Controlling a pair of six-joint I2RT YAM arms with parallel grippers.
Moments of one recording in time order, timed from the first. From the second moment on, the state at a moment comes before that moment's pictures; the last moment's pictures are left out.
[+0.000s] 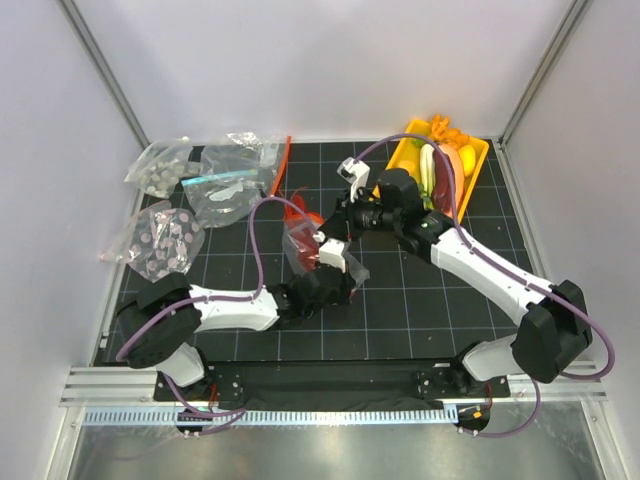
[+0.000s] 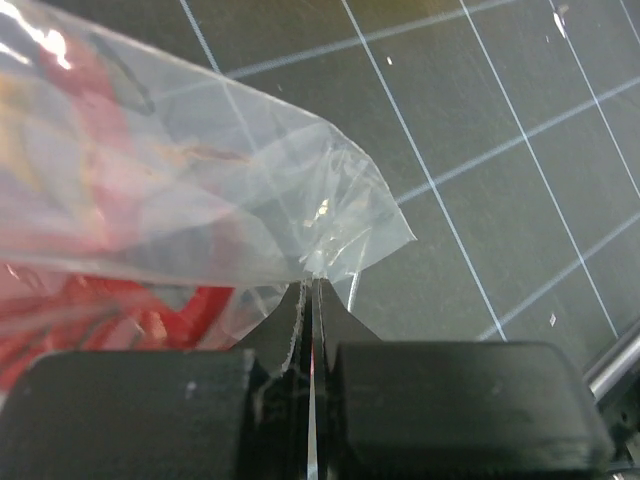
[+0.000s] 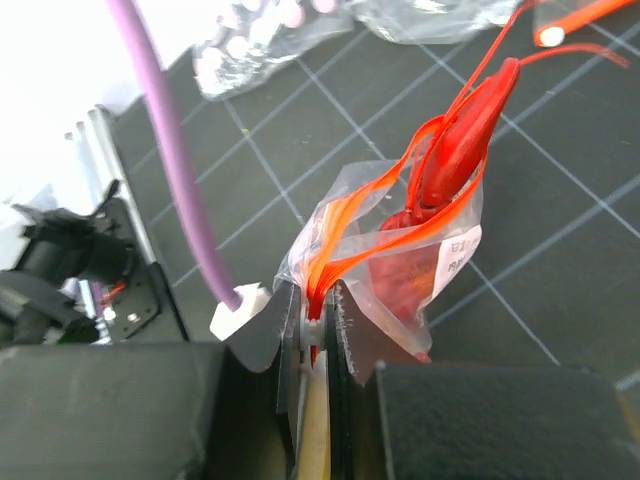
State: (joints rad) left arm -1.11 1.57 0.73 0.36 -0.37 -0.61; right arm 0.61 1.39 1.11 -0.11 -0.53 0.23
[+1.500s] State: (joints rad) left arm -1.16 0.73 0.58 0.02 -0.50 -0.65; right arm 0.95 1.42 1.06 -0.08 0.26 -0.29
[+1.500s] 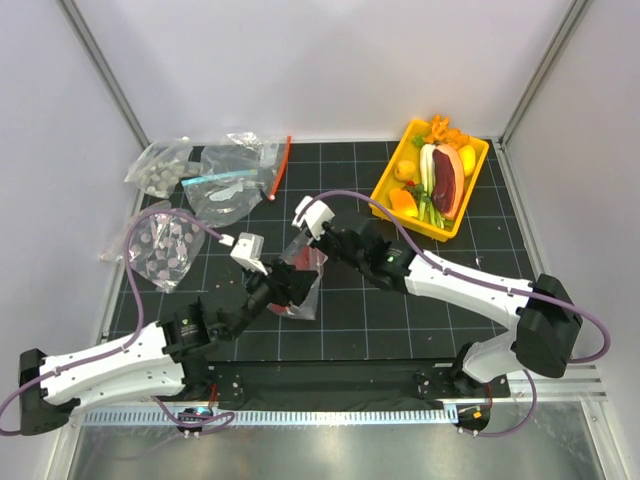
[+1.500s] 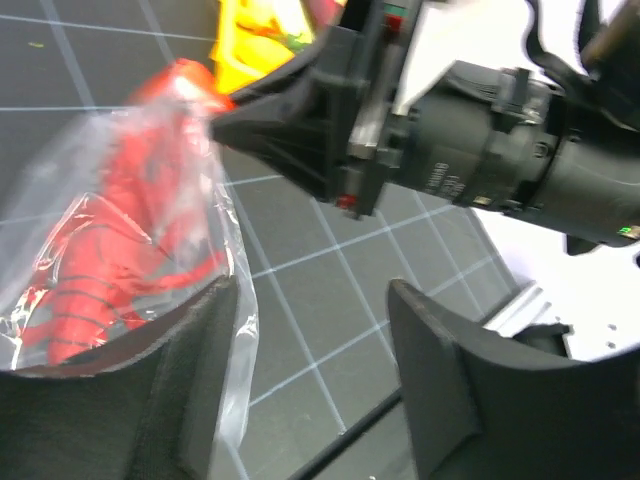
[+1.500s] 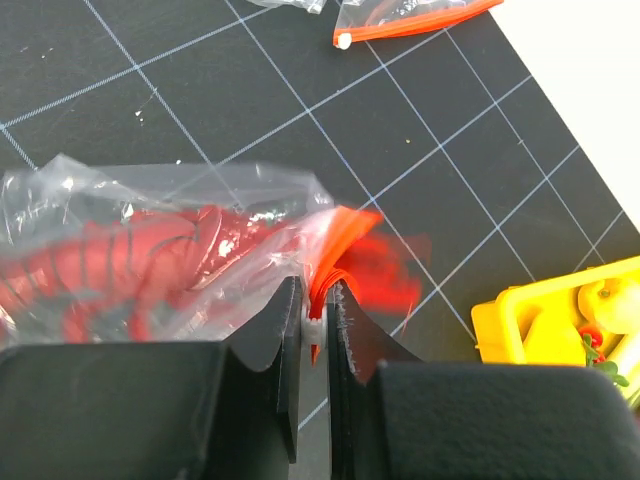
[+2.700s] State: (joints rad) left arm -0.59 1.66 1.22 -0.26 -0.02 -0.62; right arm 0.80 1.29 0.74 0.06 0.08 -0.08
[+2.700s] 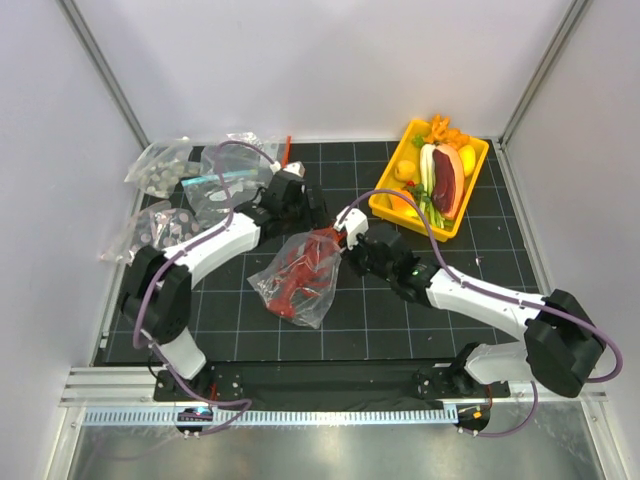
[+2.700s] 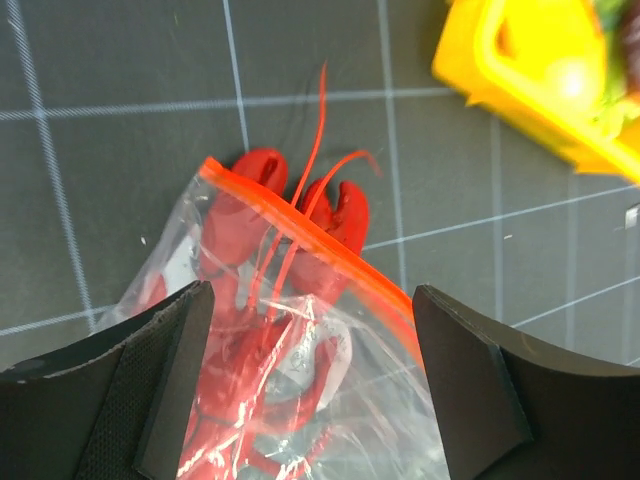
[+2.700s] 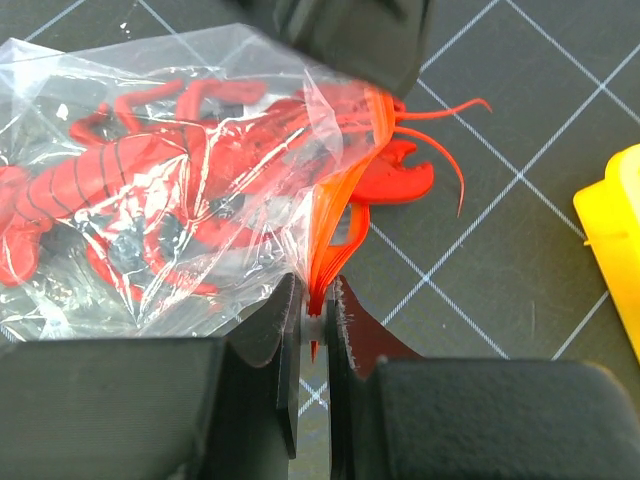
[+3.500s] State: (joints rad) left arm -0.55 1.81 1.24 -0.32 -0.02 -0.63; right arm 0.75 1.25 0.67 0.10 0.08 0.00
